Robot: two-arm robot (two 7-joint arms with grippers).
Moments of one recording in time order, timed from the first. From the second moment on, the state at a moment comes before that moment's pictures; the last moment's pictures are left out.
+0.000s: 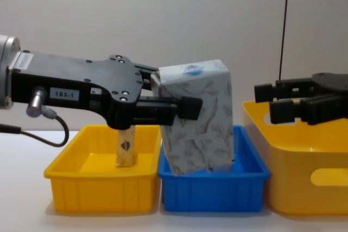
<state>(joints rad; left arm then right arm) -0.43 0.62 0.49 -1.70 -0.40 0.05 -0.94 0.59 0.61 -0.54 -1.32 0.63 0.12 1.27</state>
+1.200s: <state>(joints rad) -0.43 0.62 0.49 -1.70 -0.40 0.05 -0.94 0.61 0.54 -0.58 -1.26 0.56 -0.15 1.25</state>
